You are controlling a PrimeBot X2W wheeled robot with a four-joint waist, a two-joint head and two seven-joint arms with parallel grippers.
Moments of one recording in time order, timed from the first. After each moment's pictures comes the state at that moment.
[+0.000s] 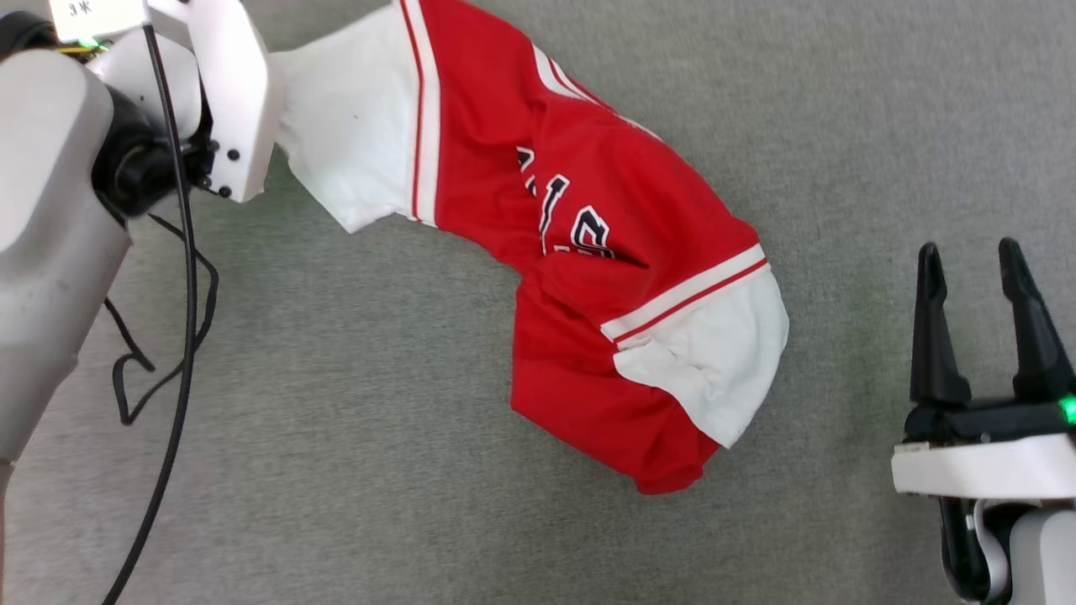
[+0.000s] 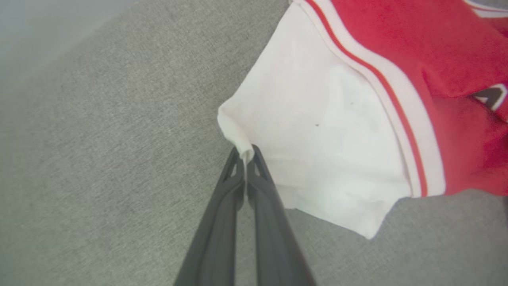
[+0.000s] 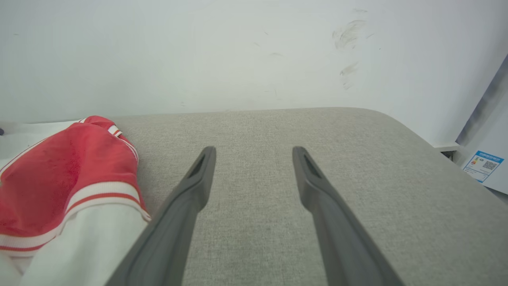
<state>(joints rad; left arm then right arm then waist) -1.23 0.60 -0.82 0.57 -0.84 -0.13 0.74 -0.16 -0.05 -0.10 -0.07 0.15 0.13 -0.26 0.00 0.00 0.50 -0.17</state>
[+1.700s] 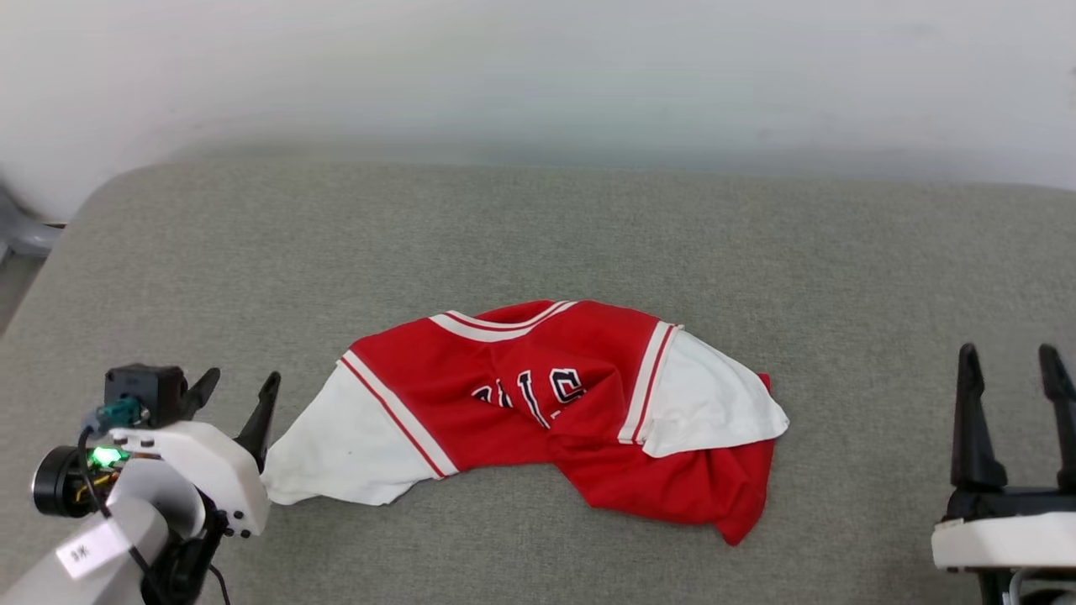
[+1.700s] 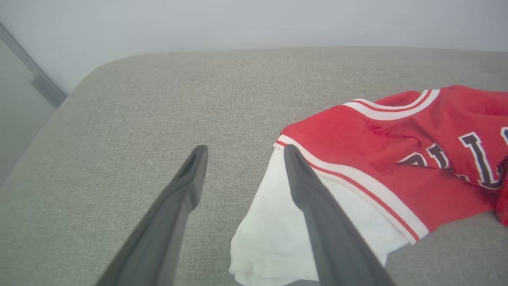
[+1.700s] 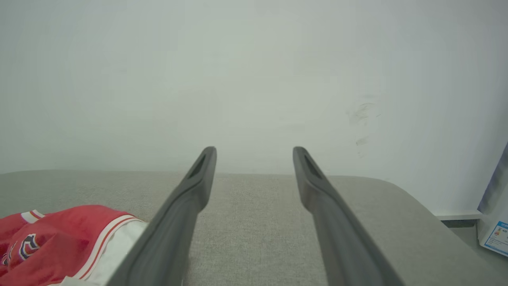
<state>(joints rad) -0.45 0.71 -0.77 0.42 -0.97 0.14 -0.15 0.02 -0.05 -0.20 -0.05 0.09 0.13 -0.26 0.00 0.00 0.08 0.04</state>
